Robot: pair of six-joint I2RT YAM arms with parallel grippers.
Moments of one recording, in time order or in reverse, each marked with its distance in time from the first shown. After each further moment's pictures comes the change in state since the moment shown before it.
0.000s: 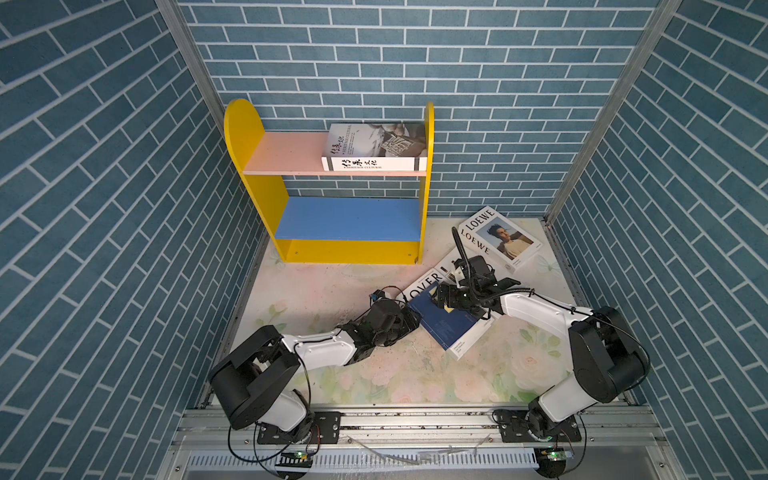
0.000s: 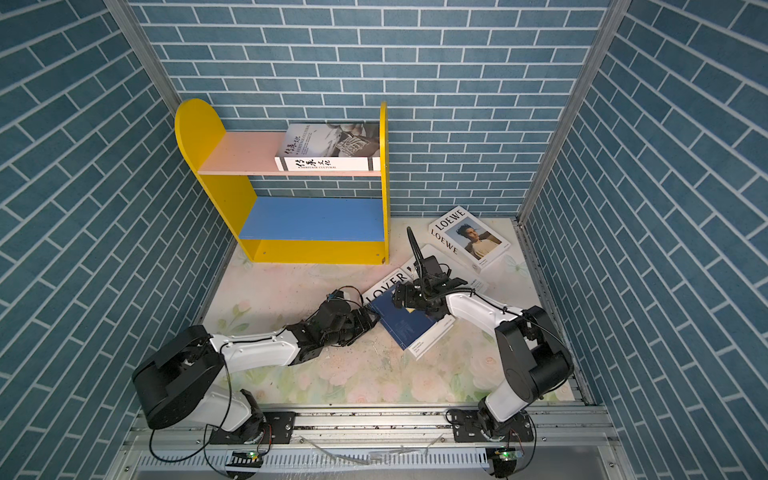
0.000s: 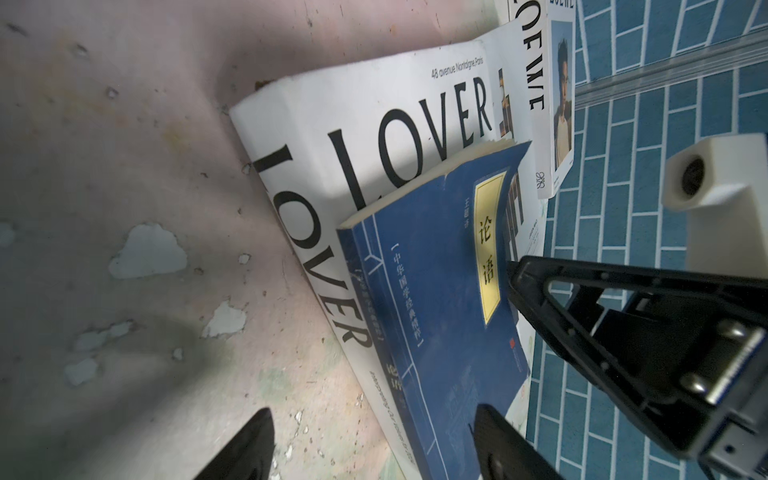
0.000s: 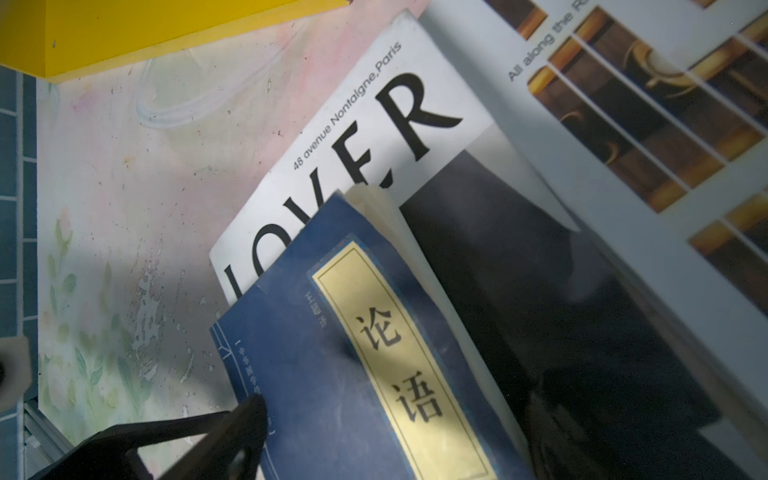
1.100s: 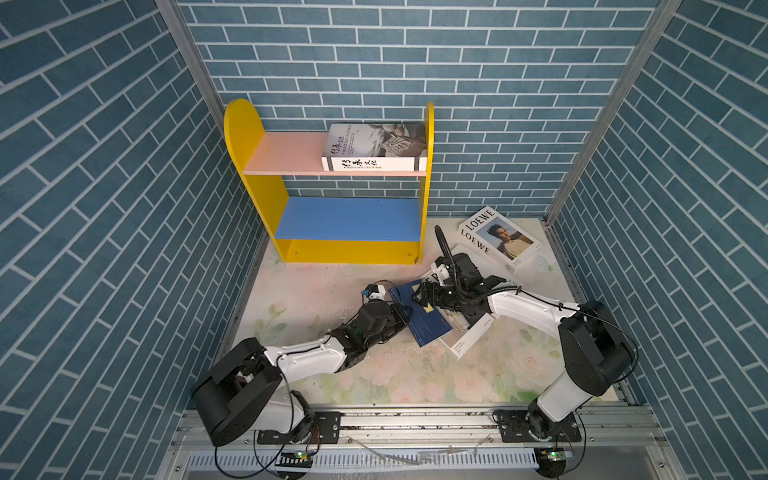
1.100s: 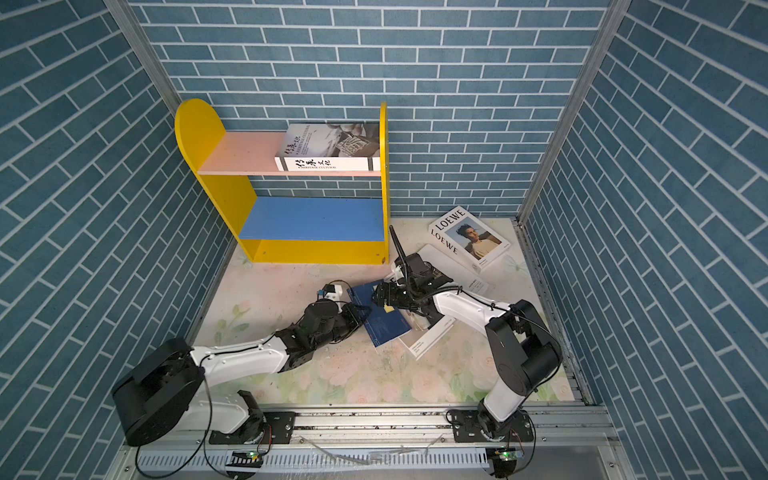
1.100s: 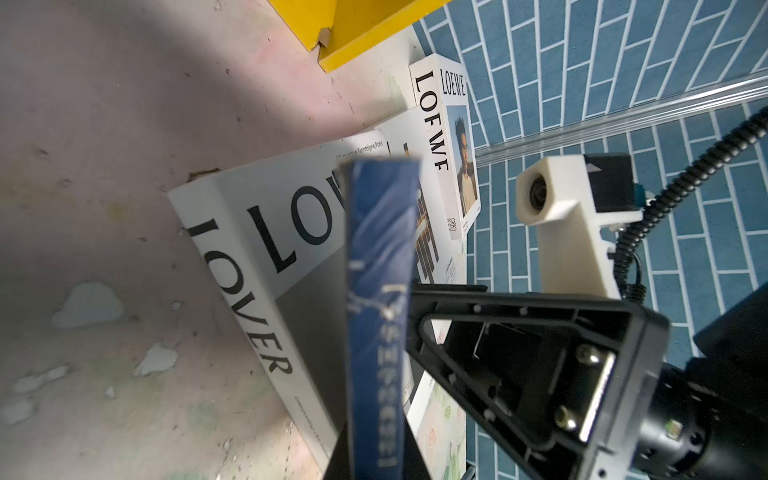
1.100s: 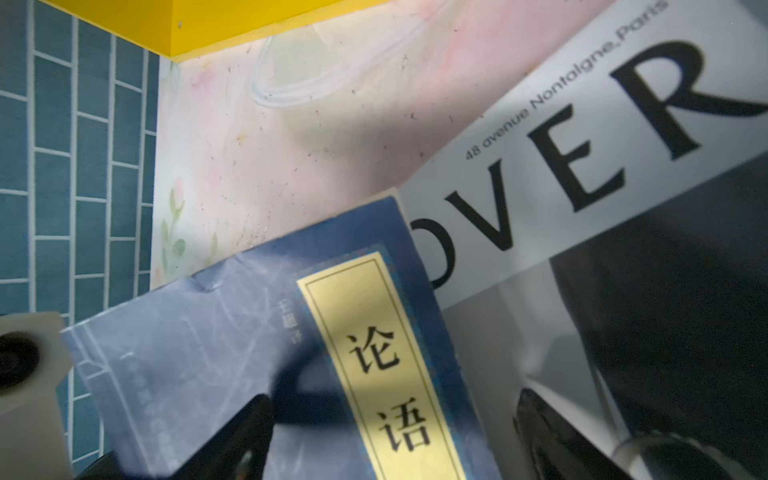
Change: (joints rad) left arm 0.018 -0.192 -0.073 0.090 -0.081 -0.010; right arm 0.089 0.069 0.100 0.068 -0.130 0.072
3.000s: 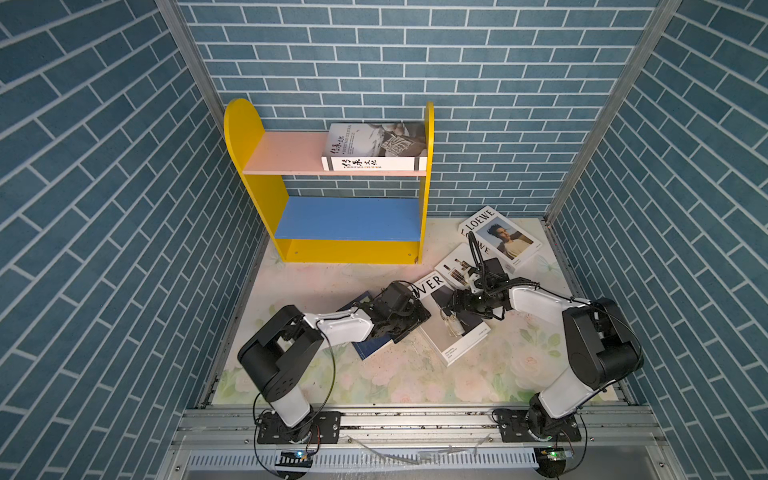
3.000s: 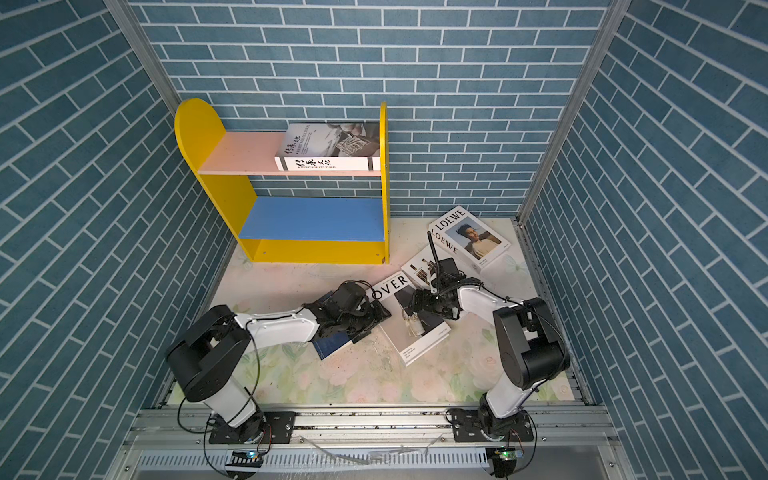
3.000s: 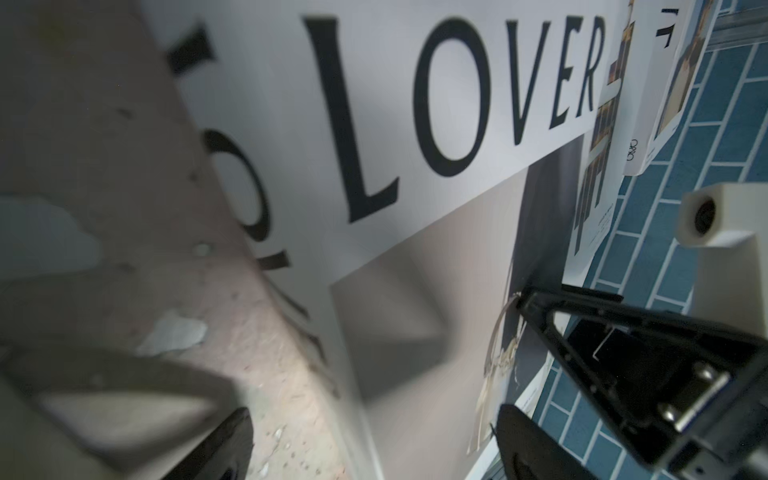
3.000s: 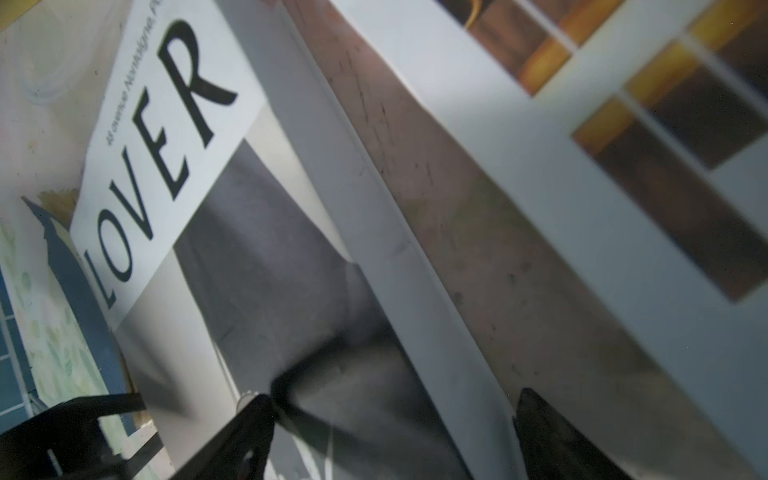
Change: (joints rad) left arm 0.011 0.401 0.359 -0.370 0.246 -0.031; right arm -0.275 -0.021 -0.174 -0.125 -0.012 -0.179
